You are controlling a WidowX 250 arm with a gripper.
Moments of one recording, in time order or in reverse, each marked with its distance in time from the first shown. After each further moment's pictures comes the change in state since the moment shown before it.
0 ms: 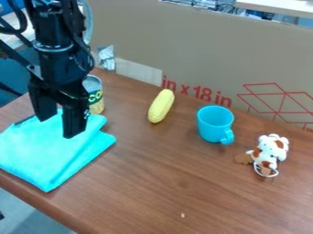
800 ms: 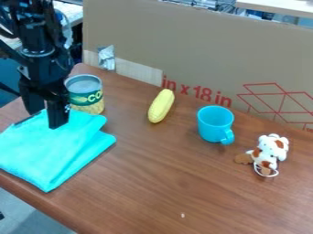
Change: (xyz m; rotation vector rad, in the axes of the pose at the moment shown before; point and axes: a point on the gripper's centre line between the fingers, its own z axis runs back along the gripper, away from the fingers) arm 0.014 0.077 -0.037 0.019 -0.012 0.047
